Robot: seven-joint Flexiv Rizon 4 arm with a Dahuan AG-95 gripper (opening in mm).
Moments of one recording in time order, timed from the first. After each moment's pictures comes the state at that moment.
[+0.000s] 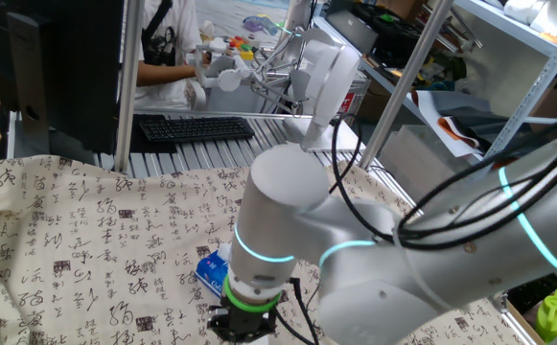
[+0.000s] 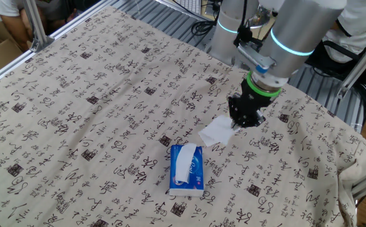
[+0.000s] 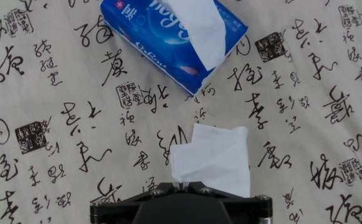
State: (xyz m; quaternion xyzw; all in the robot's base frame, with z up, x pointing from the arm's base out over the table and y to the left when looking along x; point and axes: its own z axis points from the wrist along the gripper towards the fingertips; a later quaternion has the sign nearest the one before) arm 0.371 0.189 0.056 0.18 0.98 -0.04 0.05
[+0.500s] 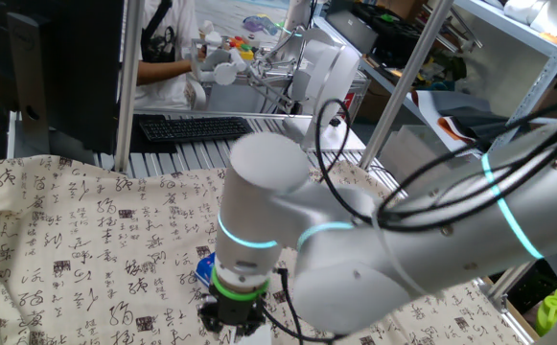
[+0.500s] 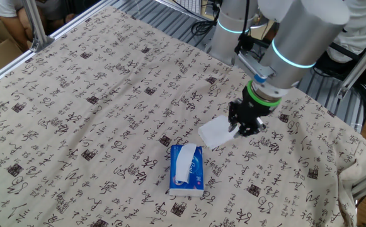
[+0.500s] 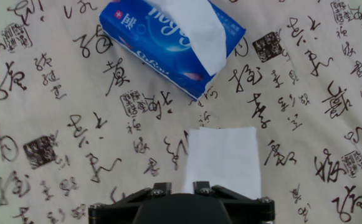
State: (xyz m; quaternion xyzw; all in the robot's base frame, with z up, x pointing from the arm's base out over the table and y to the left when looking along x) arm 0.382 0.205 0.070 0.21 0.98 -0.05 0.03
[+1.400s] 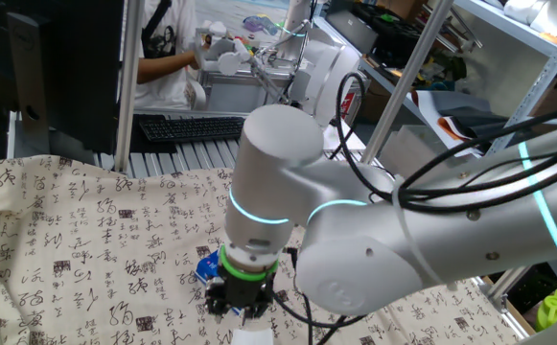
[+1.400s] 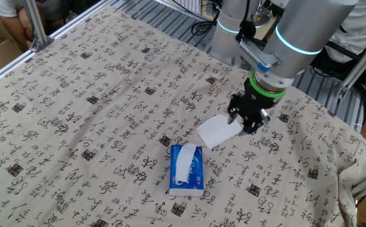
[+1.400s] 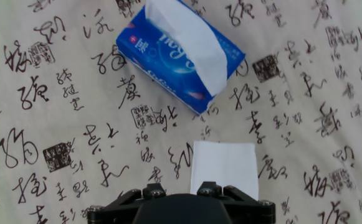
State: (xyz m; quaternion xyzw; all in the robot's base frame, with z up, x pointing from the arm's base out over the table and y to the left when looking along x) arm 0.398 0.190 0.101 0.17 0.98 -0.03 0.05
